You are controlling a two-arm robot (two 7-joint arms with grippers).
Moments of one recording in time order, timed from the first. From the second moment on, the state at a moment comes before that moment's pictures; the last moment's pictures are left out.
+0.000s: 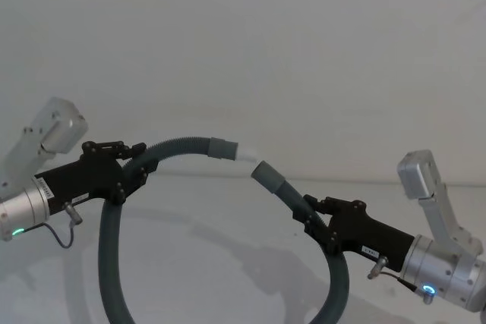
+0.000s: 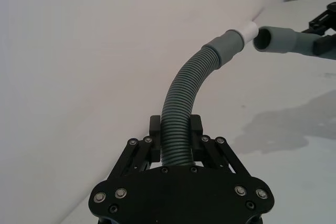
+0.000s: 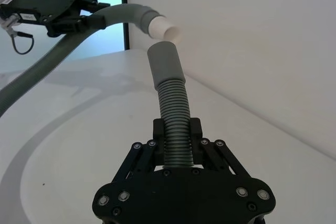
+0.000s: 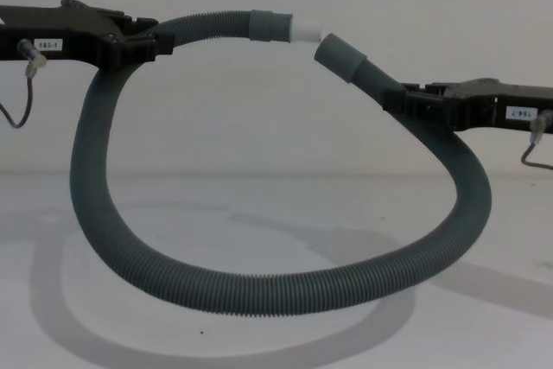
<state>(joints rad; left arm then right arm) -0.63 0.51 0.37 -1.34 -0.30 -0.03 -0.68 0.53 0.38 -0.35 -1.26 0.44 0.05 0.76</state>
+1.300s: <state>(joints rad) -0.61 0.58 0.39 -1.42 -0.32 0.02 -0.66 0.54 0.43 -0.38 -1.28 0.46 0.03 0.76</state>
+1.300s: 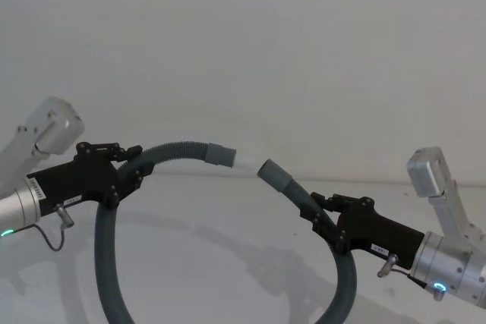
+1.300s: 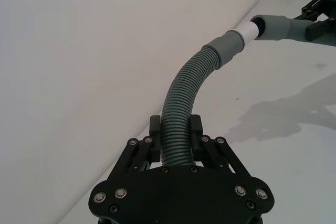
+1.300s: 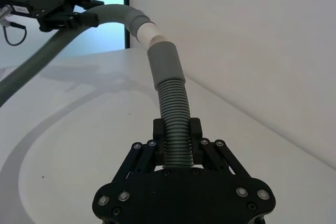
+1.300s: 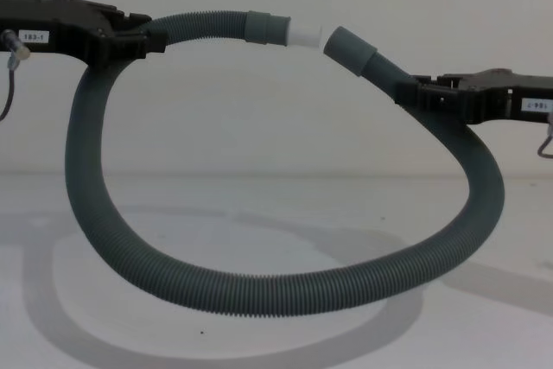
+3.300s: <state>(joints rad) -0.67 0.65 0.46 -1.45 -0.31 0.08 -0.68 0.56 0.46 -0.44 -1.26 0.47 -0.03 0.78</state>
